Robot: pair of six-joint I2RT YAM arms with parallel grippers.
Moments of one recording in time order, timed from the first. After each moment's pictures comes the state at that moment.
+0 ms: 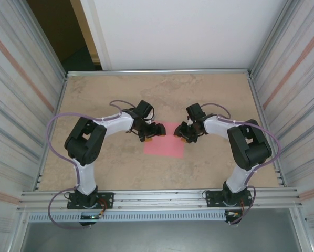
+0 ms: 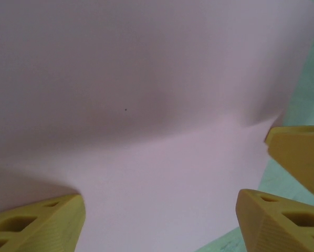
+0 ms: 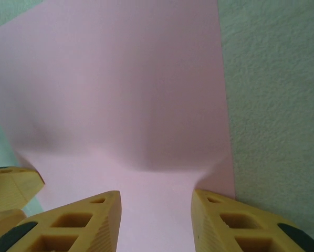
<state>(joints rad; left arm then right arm) -0.60 1.90 1.19 -0.44 0.44 -0.73 0.43 1.74 0.94 -0.37 -0.37 0.85</state>
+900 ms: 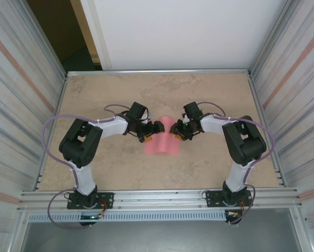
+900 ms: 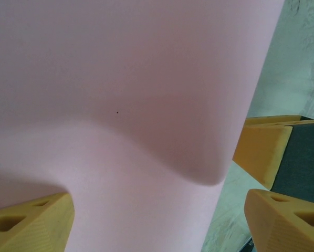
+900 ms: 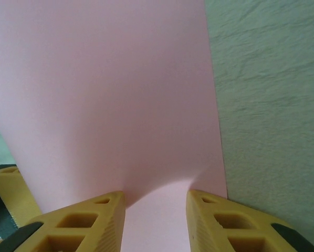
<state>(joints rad) -0.56 1.85 1.07 -0.24 0.54 -0.81 0.44 1.81 0.97 -0.26 -0.46 0.85</state>
